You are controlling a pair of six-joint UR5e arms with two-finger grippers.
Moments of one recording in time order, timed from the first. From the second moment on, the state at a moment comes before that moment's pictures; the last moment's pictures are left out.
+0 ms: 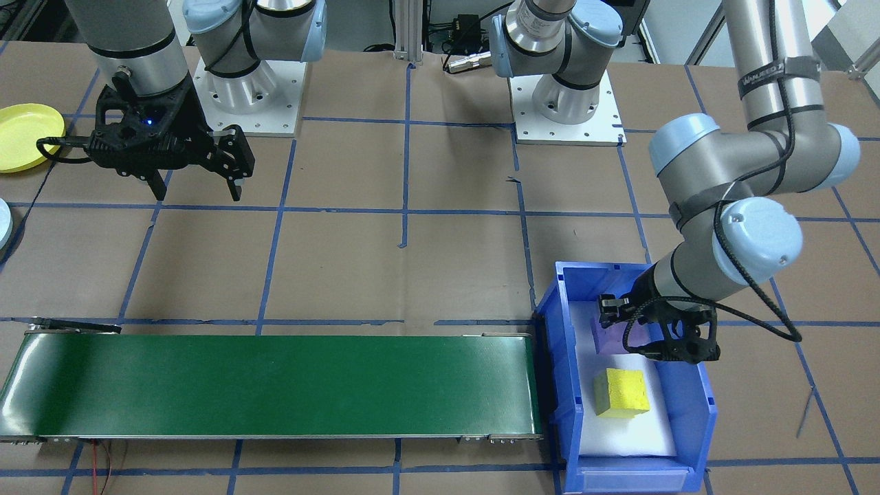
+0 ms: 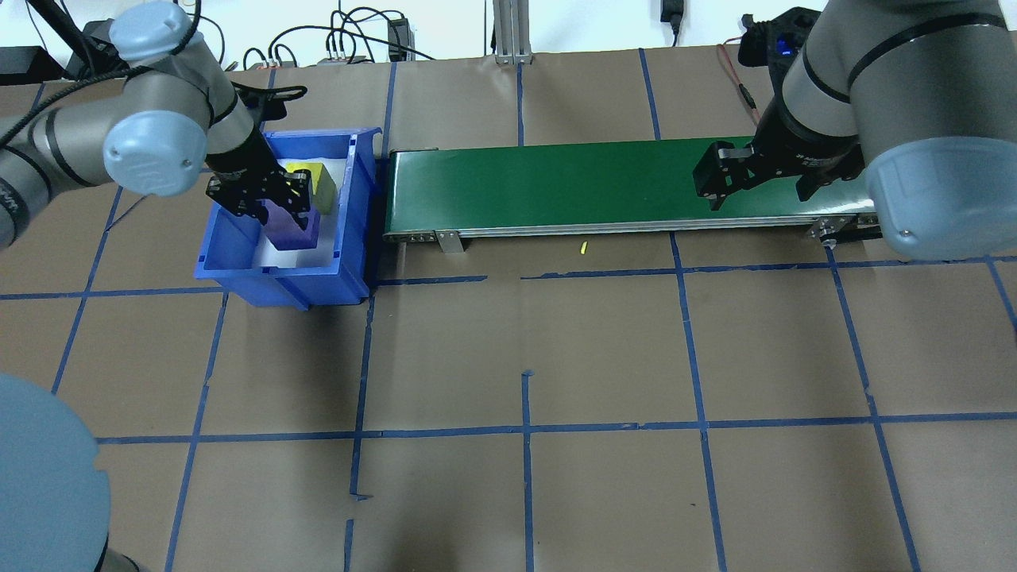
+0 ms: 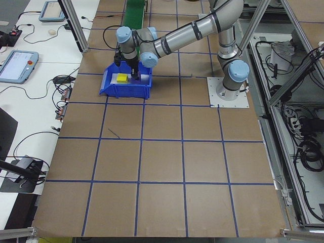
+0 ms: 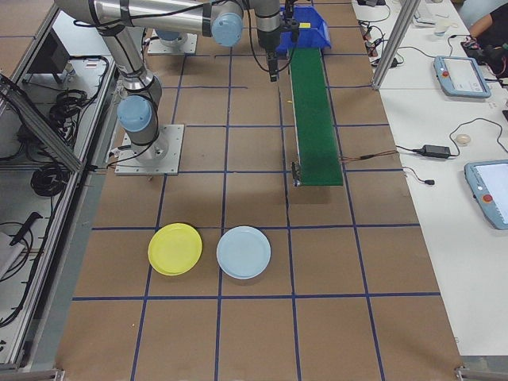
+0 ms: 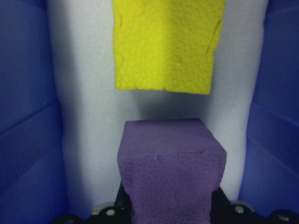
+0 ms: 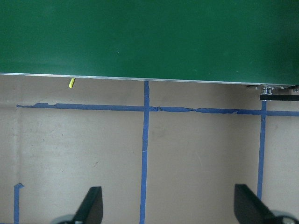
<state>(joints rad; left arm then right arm) -1.41 -1.93 -1.59 -1.31 1.56 0.14 1.56 -1.64 1.77 -1.84 -1.61 -0.06</state>
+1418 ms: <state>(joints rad) -1.72 -2.09 -1.40 -1.18 1.55 -0.23 1.55 -1.64 1.78 -1.85 -1.60 -0.08</state>
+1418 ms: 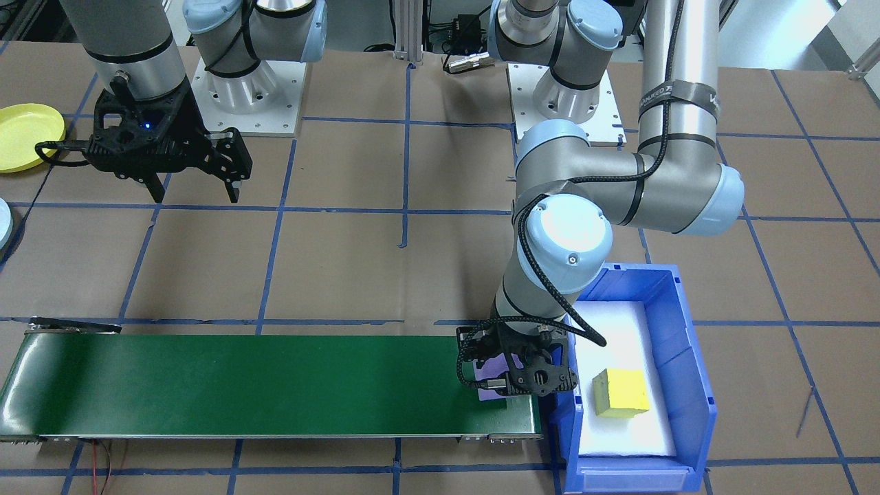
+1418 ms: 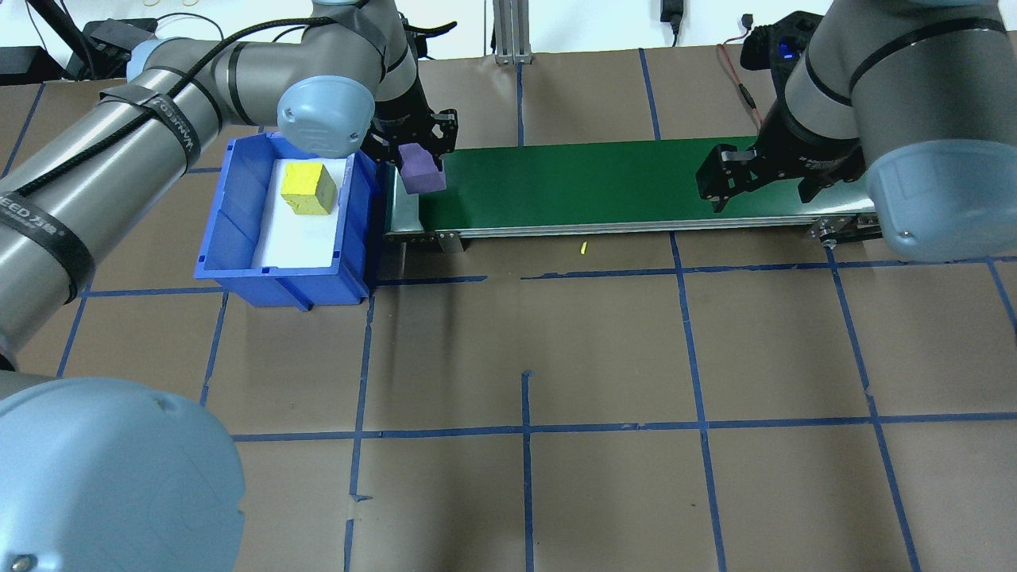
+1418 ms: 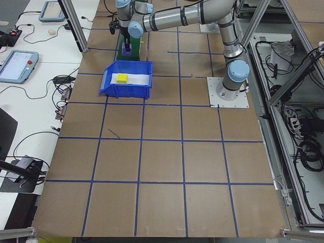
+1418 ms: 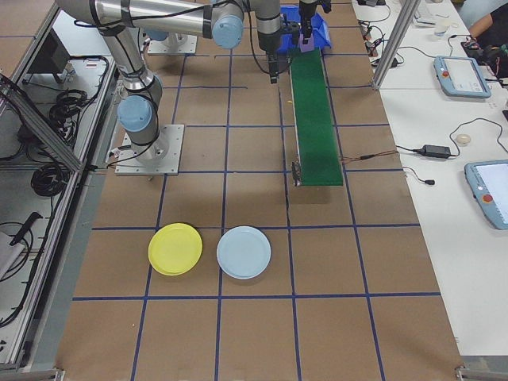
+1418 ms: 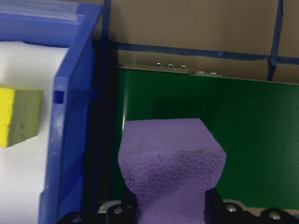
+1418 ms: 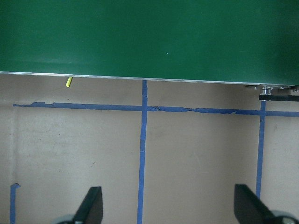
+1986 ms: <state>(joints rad) -1.72 -2.03 -1.40 -1.12 1.56 -0.22 1.53 -1.42 1.64 -1.92 -1.54 -0.07</state>
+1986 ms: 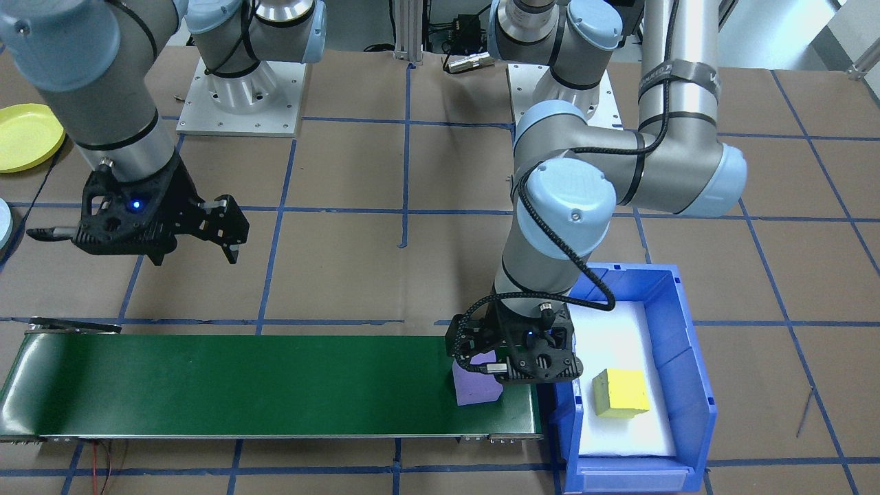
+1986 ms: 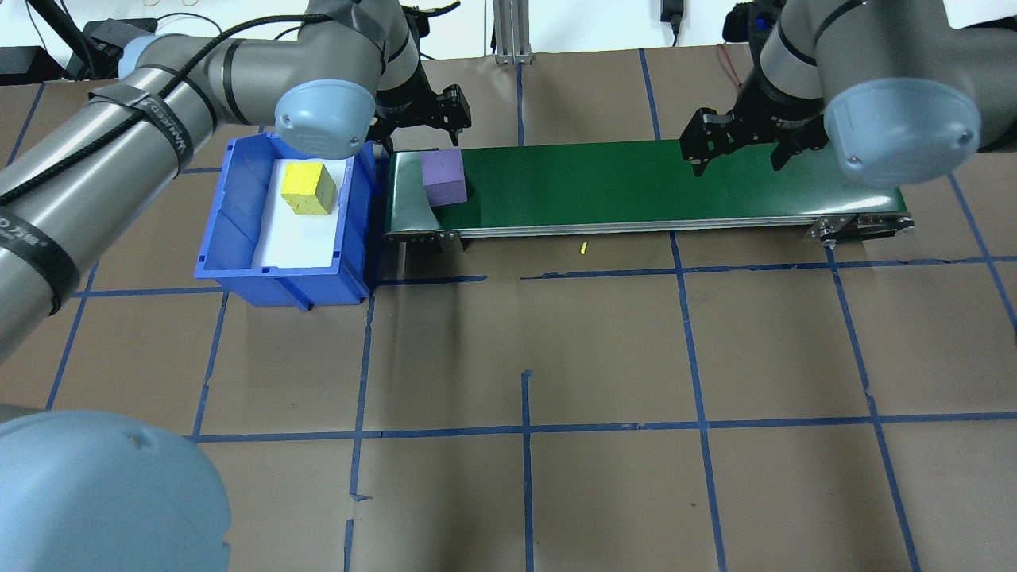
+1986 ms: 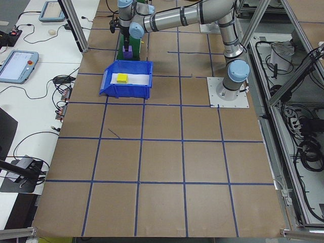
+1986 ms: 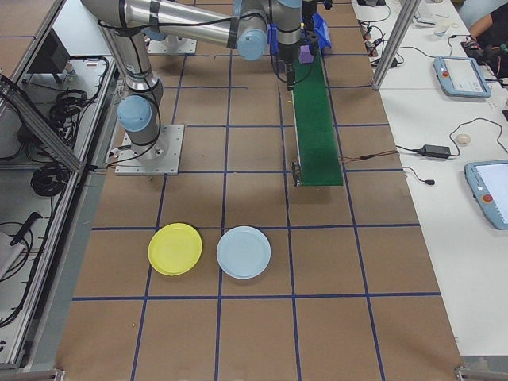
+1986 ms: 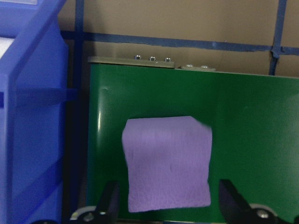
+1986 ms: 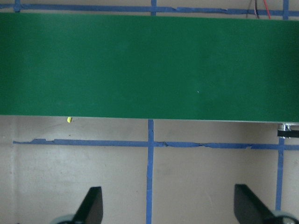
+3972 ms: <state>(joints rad) -1.42 -2.15 -1.50 -1.04 1.57 0.18 1.54 -1.07 1.44 -1.99 -1.28 0.15</state>
